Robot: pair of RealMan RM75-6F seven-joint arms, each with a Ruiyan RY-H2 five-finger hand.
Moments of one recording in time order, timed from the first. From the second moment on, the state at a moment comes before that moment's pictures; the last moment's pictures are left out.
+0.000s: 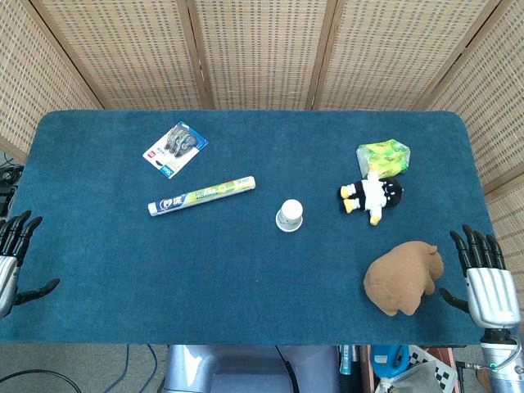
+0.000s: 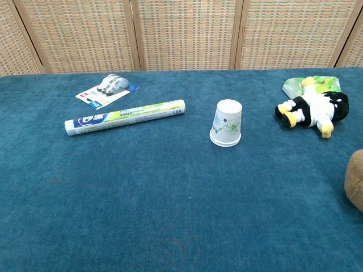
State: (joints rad) left arm -0.09 -1.02 -0.05 -1.76 1.51 1.51 0.06; right arm 0.08 -1.18 0.09 -1.59 -1.49 1.53 -0.14
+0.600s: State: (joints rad) left arm -0.12 -1.03 -0.07 -1.76 1.46 1.47 0.08; right arm 0.32 -1.15 0.18 -1.66 -1.48 1.23 -0.08
